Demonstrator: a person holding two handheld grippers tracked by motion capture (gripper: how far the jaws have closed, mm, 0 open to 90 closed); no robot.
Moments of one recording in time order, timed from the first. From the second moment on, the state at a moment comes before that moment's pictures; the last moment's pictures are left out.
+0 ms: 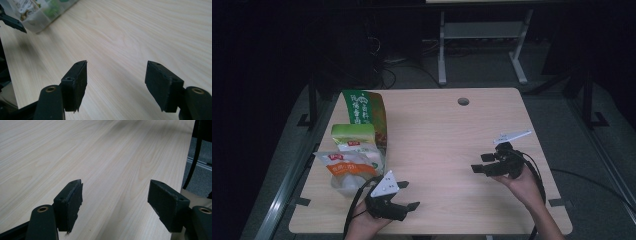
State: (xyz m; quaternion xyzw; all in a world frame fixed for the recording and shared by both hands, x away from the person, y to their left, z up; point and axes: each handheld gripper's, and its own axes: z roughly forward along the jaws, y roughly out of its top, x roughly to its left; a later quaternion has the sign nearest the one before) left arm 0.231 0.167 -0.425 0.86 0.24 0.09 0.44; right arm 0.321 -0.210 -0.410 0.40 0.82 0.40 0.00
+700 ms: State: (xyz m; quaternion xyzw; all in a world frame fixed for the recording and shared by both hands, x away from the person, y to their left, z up) left arm 0.231 0.170 -0.425 0.86 0.24 0.09 0.44; right arm 0.294 -0.235 -0.430 0.42 0.81 0.41 0.01
